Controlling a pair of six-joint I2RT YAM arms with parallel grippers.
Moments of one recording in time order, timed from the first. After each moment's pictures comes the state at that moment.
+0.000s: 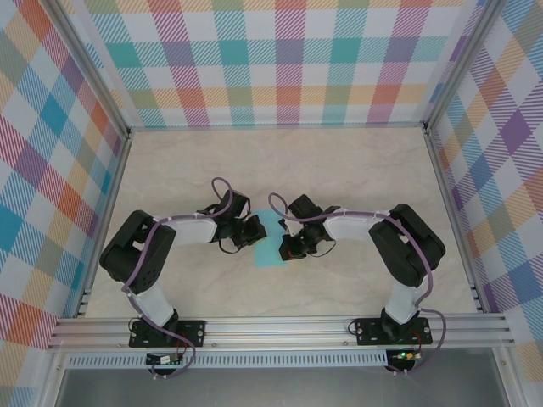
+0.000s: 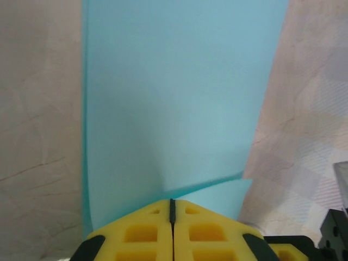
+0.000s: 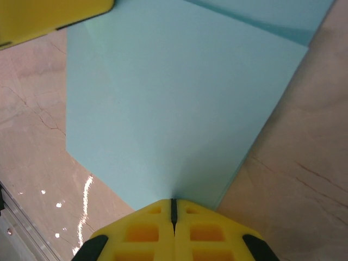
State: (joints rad) left arm -0.55 1.71 0.82 -0.09 0.40 -0.91; right arm 0.72 1.79 0.94 -0.39 -0.51 0.43
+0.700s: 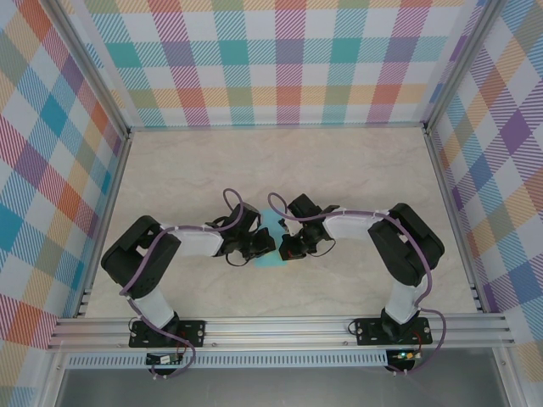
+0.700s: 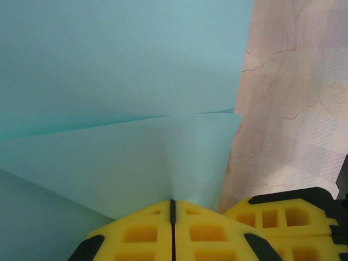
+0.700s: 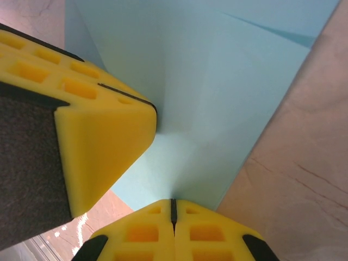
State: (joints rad) left arm -0.66 1.70 0.73 0.03 0.38 -0.95; right arm 0.72 1.80 0.95 -0.41 -0.50 0.42
